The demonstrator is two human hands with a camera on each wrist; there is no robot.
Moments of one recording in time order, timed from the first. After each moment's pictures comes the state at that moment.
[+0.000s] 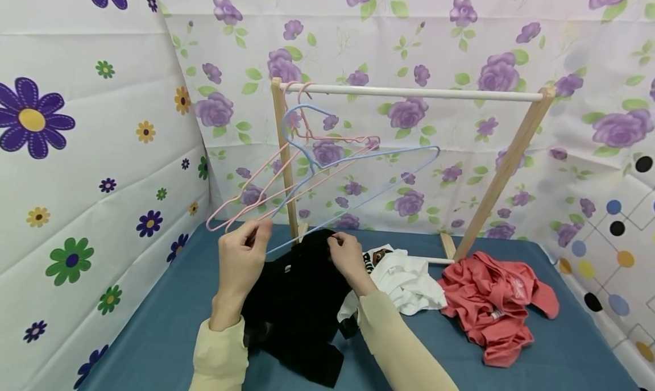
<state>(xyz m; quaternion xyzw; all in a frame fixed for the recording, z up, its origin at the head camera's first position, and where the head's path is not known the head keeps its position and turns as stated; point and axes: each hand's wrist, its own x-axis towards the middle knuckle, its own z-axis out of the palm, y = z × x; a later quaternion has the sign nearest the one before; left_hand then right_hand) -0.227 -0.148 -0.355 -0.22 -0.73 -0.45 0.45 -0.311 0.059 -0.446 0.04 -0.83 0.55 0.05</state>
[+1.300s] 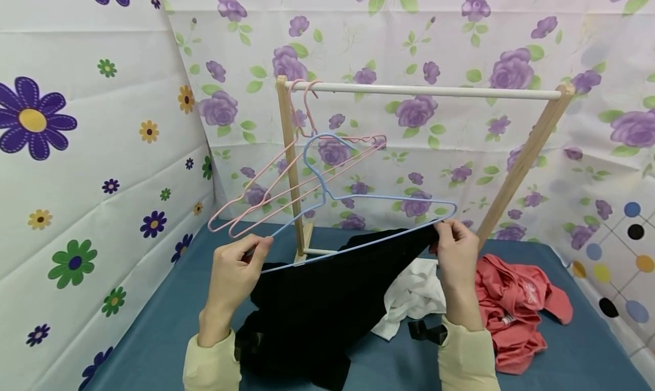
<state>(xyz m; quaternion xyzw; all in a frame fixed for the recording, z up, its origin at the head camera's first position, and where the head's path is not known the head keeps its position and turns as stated) -0.219 -0.172 -0.367 -0.28 -0.75 -0.42 0.41 -0.246 0.191 -0.360 -0.04 -0.68 0.67 0.31</state>
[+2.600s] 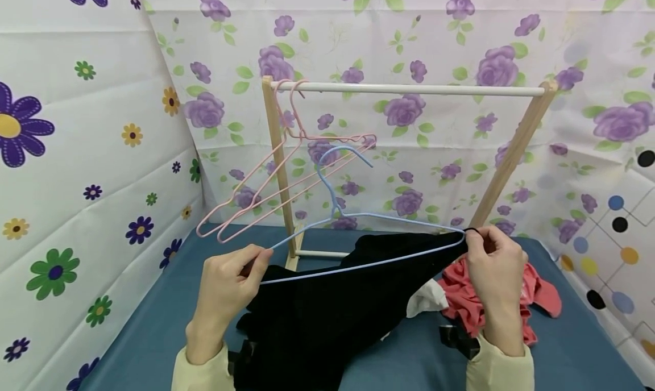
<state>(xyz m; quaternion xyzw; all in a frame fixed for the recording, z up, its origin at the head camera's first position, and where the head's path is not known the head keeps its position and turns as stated) -0.204 -0.159 -0.356 -0.32 -0.78 -0.30 0.44 -0.197 0.243 -0.344 -0.07 -0.82 0.41 0.40</state>
